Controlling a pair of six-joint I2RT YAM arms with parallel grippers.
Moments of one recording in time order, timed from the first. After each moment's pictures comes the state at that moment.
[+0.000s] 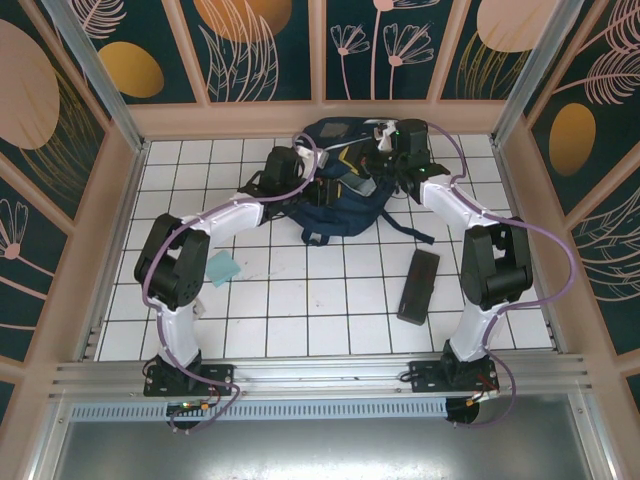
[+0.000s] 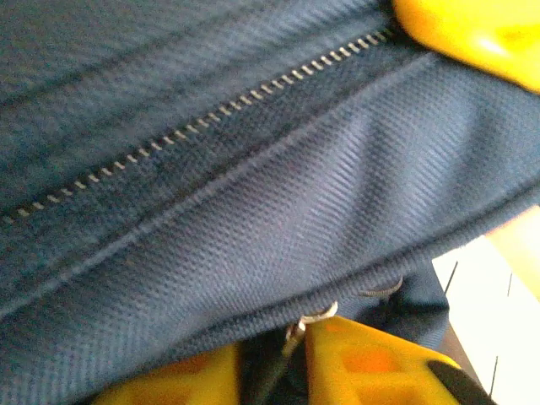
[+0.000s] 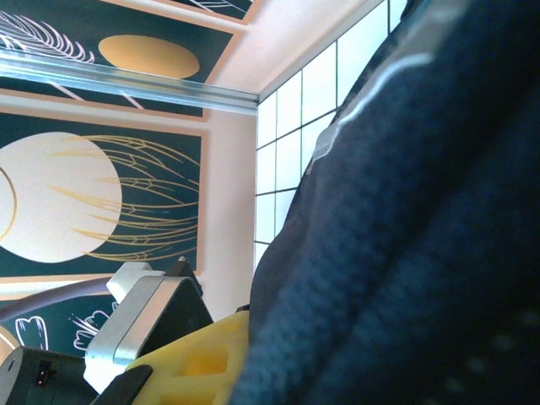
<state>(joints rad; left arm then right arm) -0.52 1.94 1.38 0.07 0.51 -0.38 0.31 1.80 1.39 -0.01 -0.72 1.00</state>
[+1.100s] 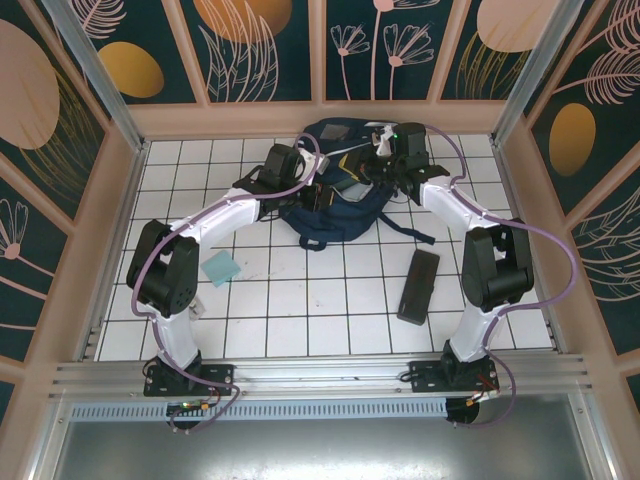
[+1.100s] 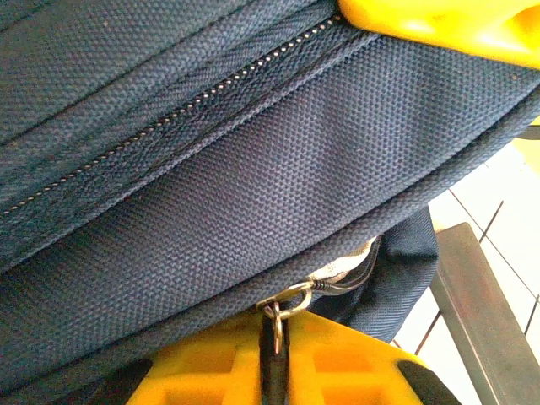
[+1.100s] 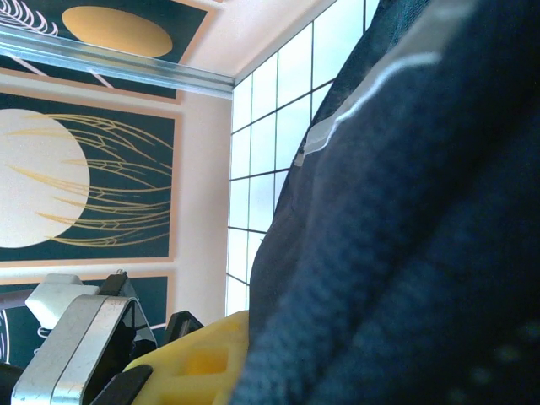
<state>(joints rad) -0.53 1.87 1.42 -0.25 0.44 -0.23 0.31 1.79 1.38 -0.10 -0.71 0.90</state>
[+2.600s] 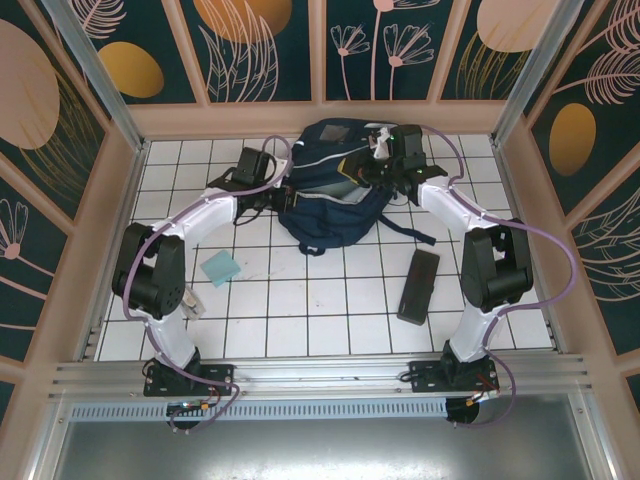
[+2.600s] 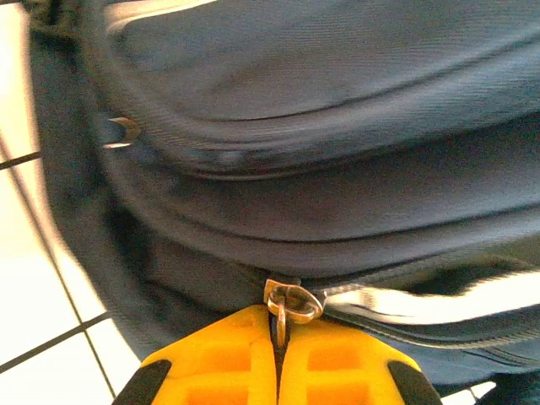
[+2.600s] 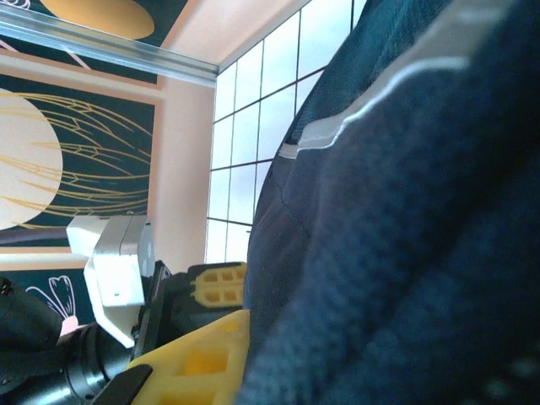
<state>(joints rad) -0.38 1.81 1.33 -0.36 0.29 -0.16 0.33 1.79 1.38 -0.15 -0.68 0.82</state>
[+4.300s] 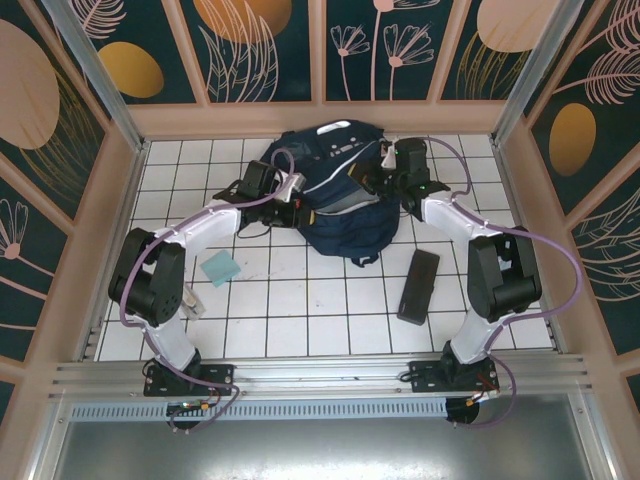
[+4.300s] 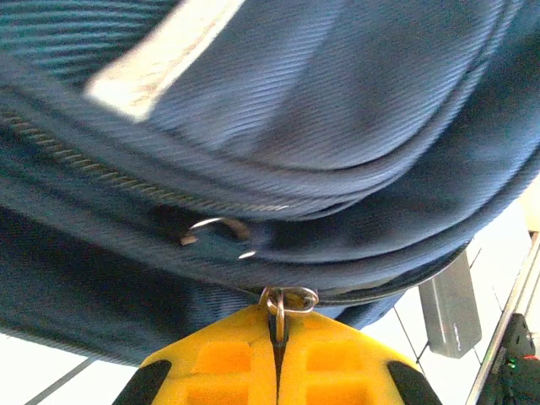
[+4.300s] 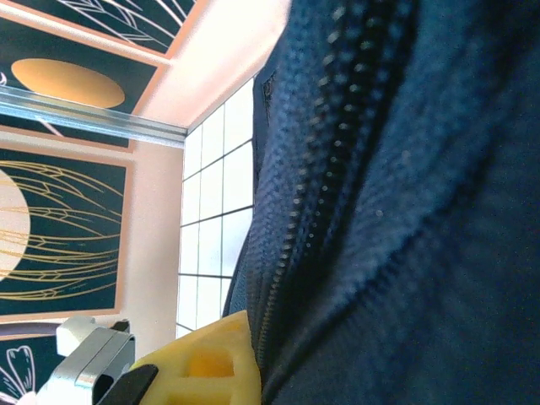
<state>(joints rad) -0.44 1.77 1.21 -0.30 0.59 -0.34 0.32 1.71 1.21 0.01 -0.51 0.89</state>
